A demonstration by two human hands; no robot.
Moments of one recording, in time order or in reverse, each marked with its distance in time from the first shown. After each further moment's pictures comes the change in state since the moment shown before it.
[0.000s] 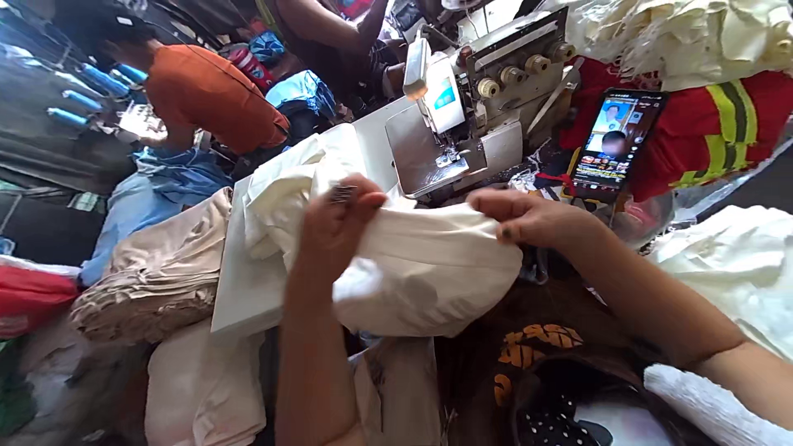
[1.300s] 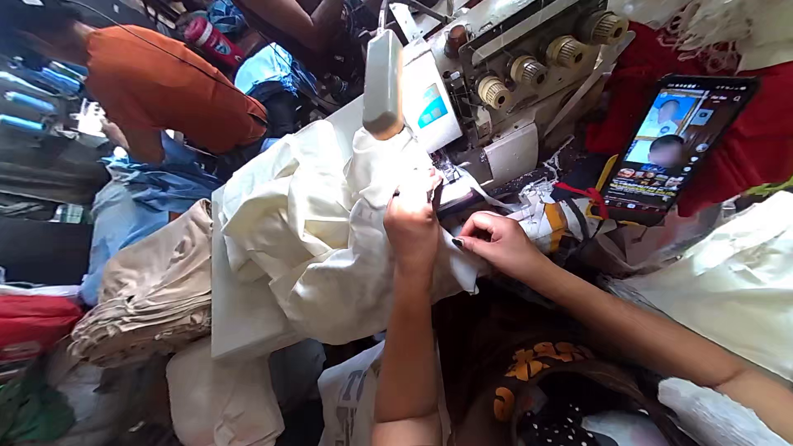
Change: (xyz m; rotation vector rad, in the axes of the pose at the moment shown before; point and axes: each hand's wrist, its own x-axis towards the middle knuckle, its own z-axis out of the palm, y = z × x) left_hand 0.060 -0.090 0.162 0.511 0.296 -0.047; right_hand 0.018 0.099 -0.008 -0.422 0.699 0.282
